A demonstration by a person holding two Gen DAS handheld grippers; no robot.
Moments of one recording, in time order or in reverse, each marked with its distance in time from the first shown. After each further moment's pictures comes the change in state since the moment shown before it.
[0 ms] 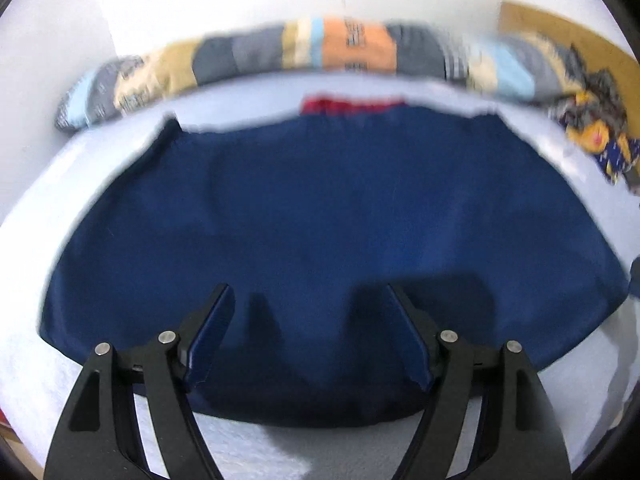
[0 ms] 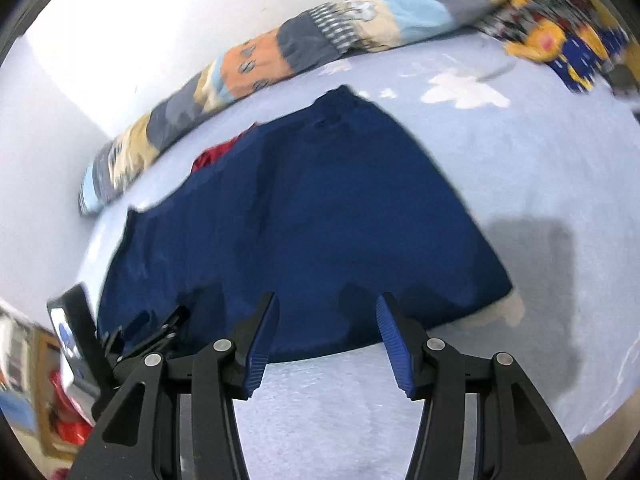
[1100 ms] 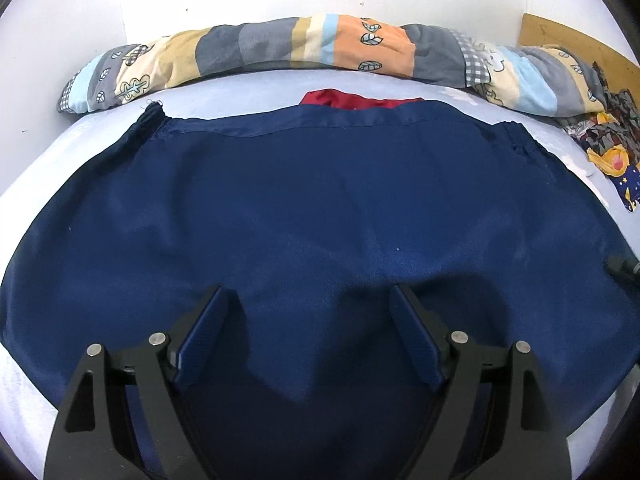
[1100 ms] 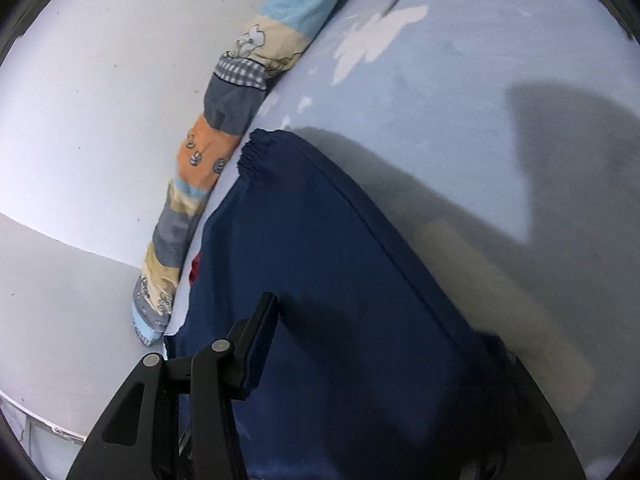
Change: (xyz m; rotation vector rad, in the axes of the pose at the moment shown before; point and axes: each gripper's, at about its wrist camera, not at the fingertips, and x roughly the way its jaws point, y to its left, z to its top) left arm 0.052 -0.013 0.004 -0.069 0.014 0.011; right arm 0.088 -0.080 0.019 0.385 -0.080 0.259
